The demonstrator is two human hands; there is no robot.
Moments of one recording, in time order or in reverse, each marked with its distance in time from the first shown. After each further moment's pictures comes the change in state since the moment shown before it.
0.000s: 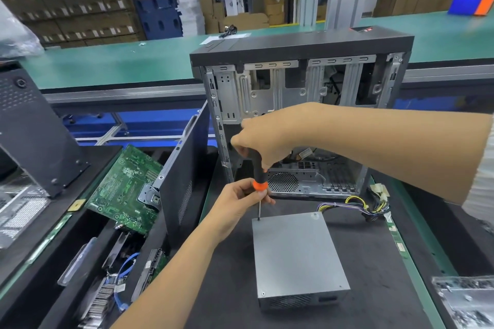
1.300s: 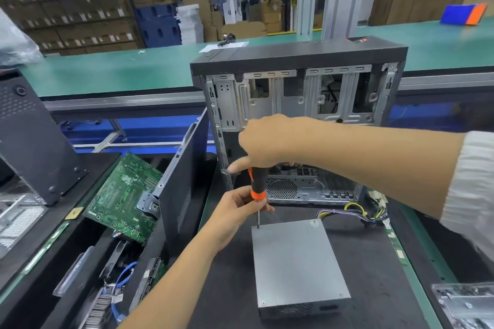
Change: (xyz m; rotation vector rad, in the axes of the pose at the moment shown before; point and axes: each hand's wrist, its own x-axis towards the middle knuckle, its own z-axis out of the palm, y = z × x) left_hand 0.002 -0.005 -0.004 -0.047 -0.051 0.027; right_hand 0.001 -0.006 0.004 -0.019 0.120 0.175
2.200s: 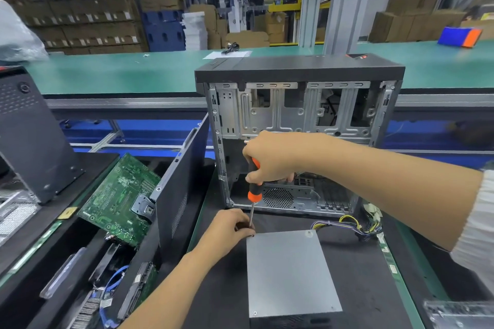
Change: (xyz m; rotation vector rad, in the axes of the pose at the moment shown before) left_hand 0.002 -0.027 -0.012 0.919 0.096 -0.026; right_hand -0.004 0.017 0.013 0.312 -0.024 -0.024
